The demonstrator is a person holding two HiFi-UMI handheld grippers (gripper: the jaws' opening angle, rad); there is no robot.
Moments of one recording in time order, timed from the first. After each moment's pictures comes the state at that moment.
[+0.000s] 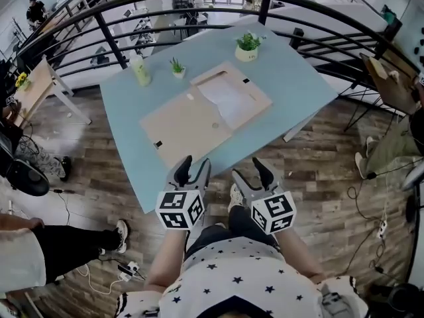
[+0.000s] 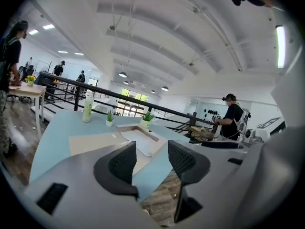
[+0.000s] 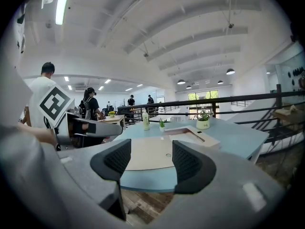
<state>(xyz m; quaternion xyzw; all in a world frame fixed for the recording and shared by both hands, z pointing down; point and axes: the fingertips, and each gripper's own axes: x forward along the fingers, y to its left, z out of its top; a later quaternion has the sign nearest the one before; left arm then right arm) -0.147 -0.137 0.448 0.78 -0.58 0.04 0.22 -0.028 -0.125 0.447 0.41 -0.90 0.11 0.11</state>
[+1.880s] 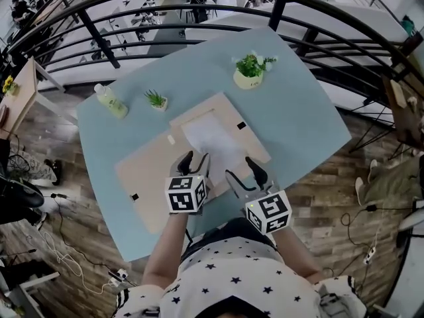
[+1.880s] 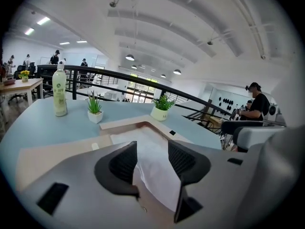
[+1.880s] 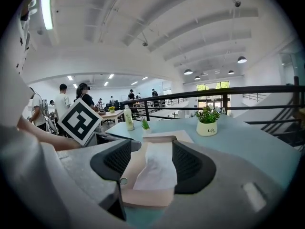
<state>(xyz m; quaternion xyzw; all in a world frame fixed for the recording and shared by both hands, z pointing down) -0.118 -0.445 0.542 0.74 -0.60 0.12 0.28 -0.011 -0.410 0.479 0.35 -0.92 0.13 0.14</state>
